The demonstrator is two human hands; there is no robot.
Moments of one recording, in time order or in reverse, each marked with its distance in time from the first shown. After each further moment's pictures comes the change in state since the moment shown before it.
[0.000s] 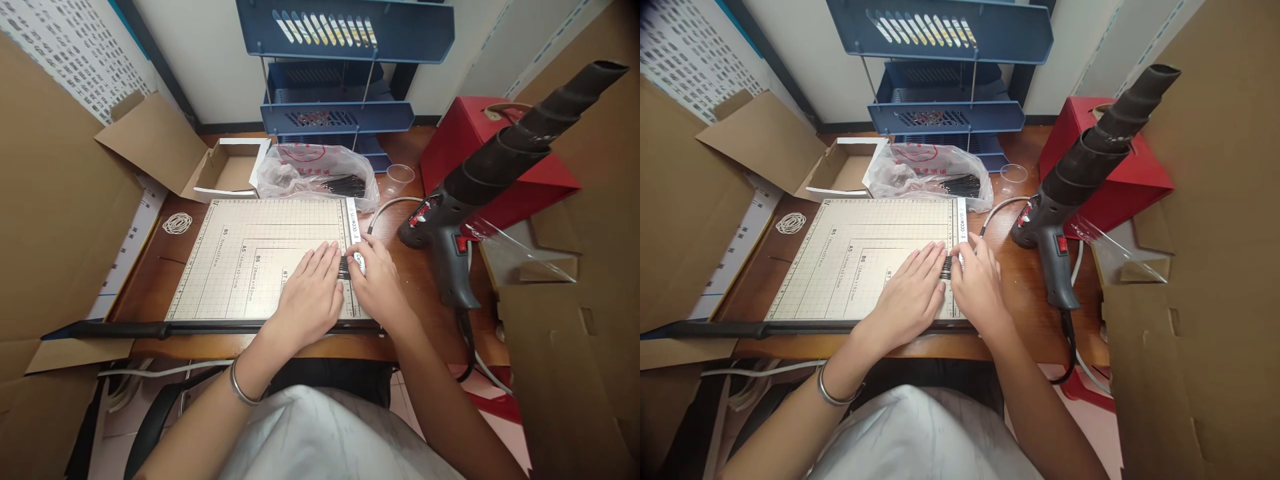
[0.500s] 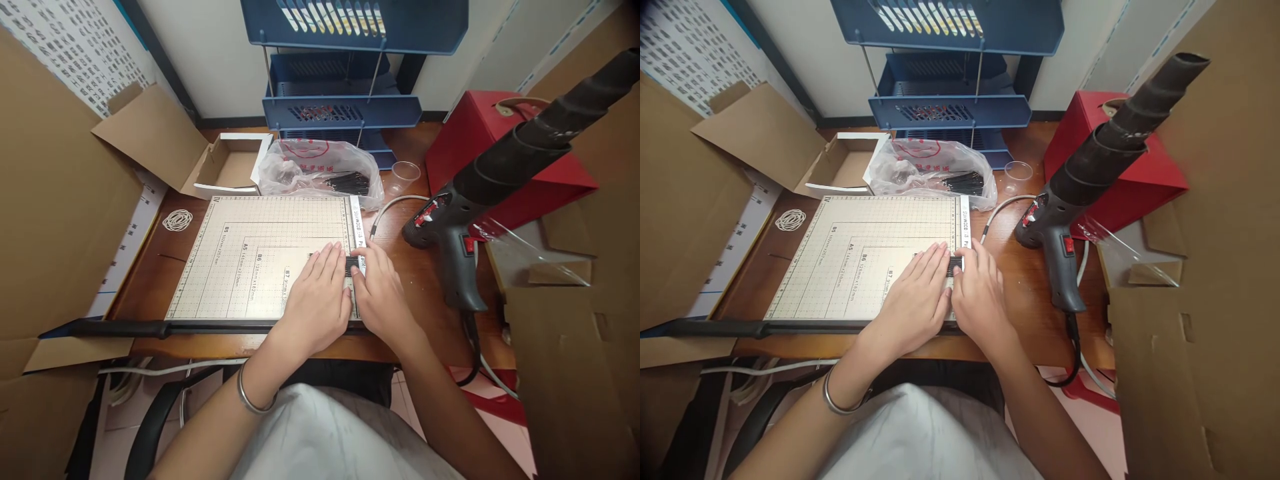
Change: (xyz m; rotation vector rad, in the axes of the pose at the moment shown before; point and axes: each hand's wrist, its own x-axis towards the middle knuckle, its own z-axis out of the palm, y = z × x) left_hand -0.002 0.011 0.001 -0.007 -0.006 -0.035; right_hand -0.018 -0.001 0.000 -0.038 -0.054 -0.008
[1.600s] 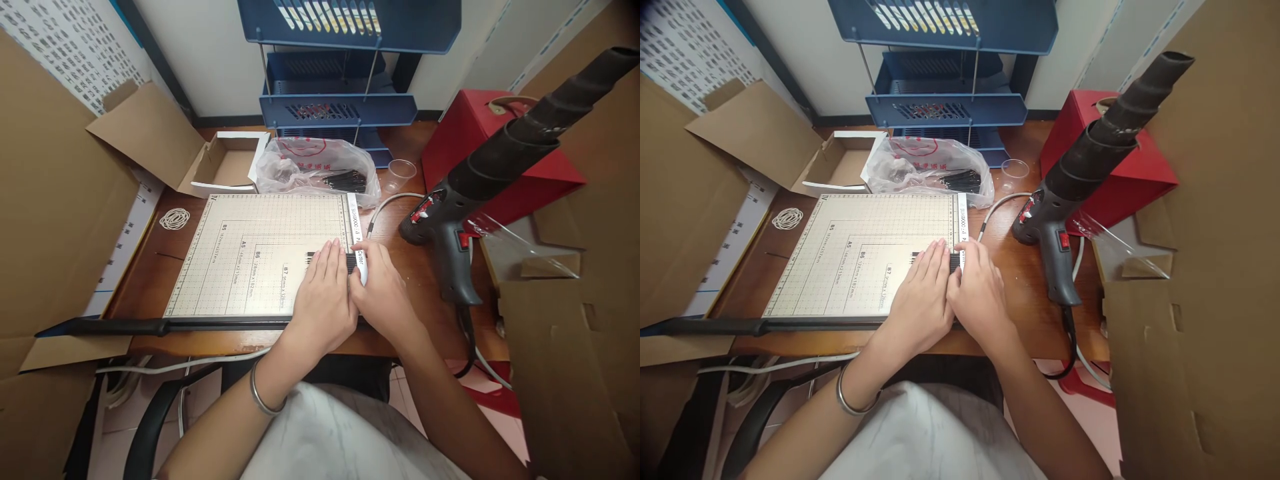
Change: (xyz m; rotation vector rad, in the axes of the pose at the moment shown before) left_hand 0.001 0.017 0.013 -0.038 0.071 -0.081; right_hand 0.002 -0.011 -0.009 0.015 0.029 0.071
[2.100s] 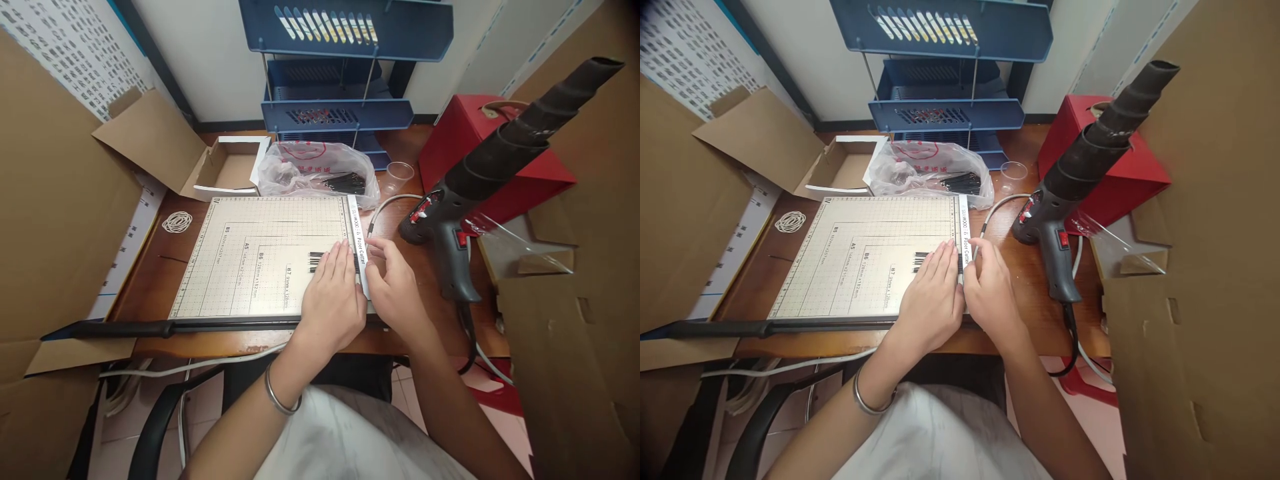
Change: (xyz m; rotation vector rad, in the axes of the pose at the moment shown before) left_hand 0.004 0.008 0.001 -0.011 -0.024 0.013; right_hand -0.001 0.013 -0.006 0.224 0.099 0.004
